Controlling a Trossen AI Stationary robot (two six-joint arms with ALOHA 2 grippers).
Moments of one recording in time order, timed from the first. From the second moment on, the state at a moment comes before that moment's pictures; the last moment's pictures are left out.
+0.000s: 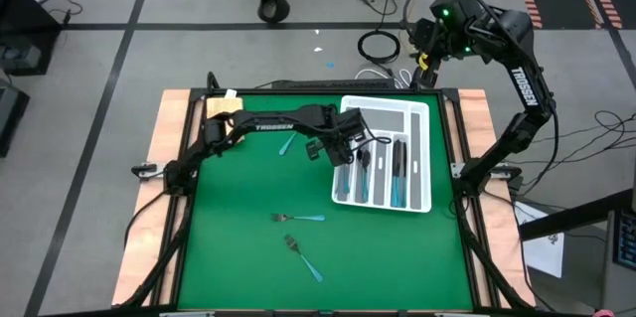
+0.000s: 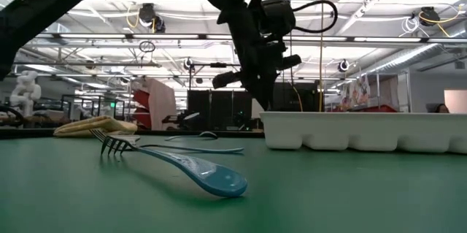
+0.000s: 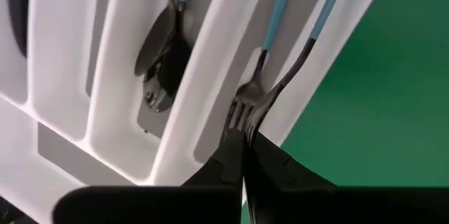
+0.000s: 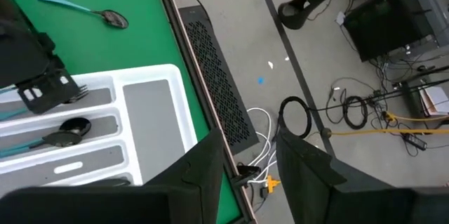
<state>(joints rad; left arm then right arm) 0.22 2.27 1.99 -0.91 0.00 1.53 -0.68 1.60 2.33 -1.57 0.15 -0.46</state>
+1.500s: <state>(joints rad) 0.54 1.87 1.88 -1.29 -0.18 0.11 -0.71 1.57 2.33 -1.57 -0.04 -0.29</state>
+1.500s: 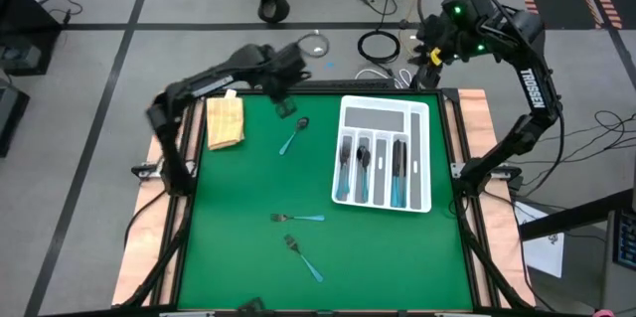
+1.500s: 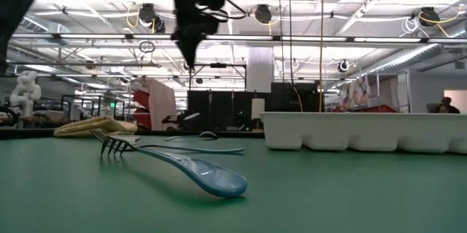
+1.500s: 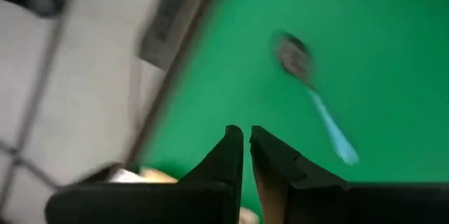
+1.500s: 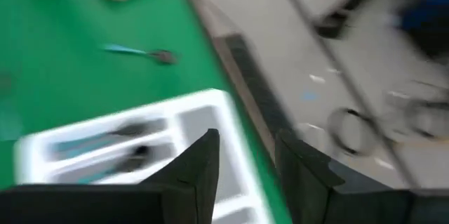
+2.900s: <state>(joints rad) 0.37 0.81 1.32 -1.09 -0.11 -0.14 0.29 2.02 1.53 -0.25 -0.02 0.81</state>
